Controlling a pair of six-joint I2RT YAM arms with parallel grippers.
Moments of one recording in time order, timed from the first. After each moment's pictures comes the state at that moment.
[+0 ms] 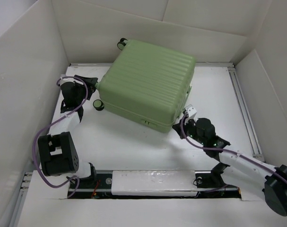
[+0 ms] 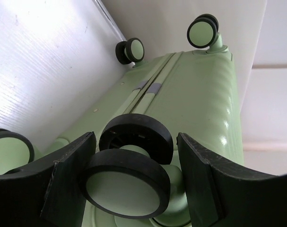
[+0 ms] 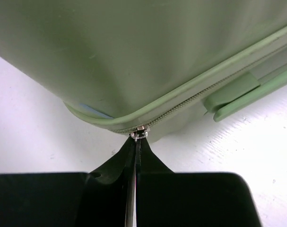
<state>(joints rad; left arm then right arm) 0.14 1.41 0.83 0.32 0.26 -1.08 0.60 0.94 0.36 0.25 -0.15 0.15</state>
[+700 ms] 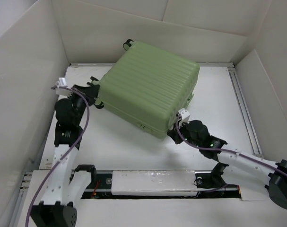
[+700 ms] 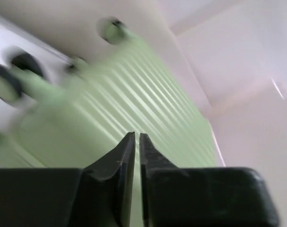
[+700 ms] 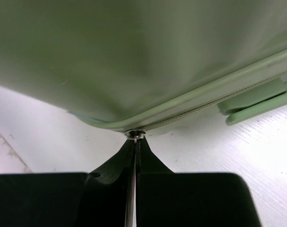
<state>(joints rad) 0.03 0.86 0.79 0.04 0.15 -0.88 0.81 0.93 0.41 0.10 0.02 0.29</state>
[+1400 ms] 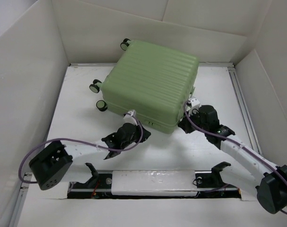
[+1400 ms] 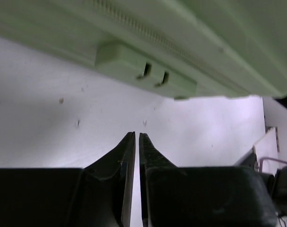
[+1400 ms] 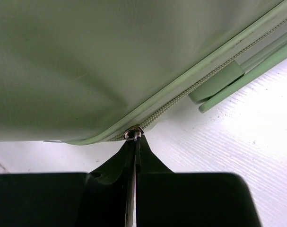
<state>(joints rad) -0.92 1.20 0.39 0.33 -0.16 -0.92 0.45 0.99 0.58 -0.15 -0.24 0.16</state>
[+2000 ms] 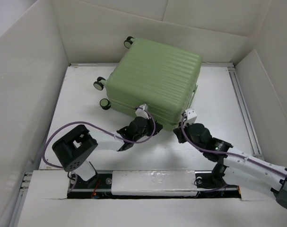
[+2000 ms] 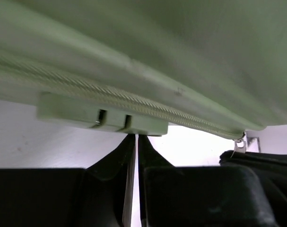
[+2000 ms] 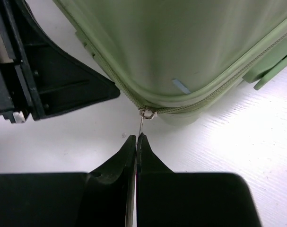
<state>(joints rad) -0.92 1.55 0.59 0.56 -0.14 -0.93 0.86 0.81 0.46 -0.10 0.22 0.35</state>
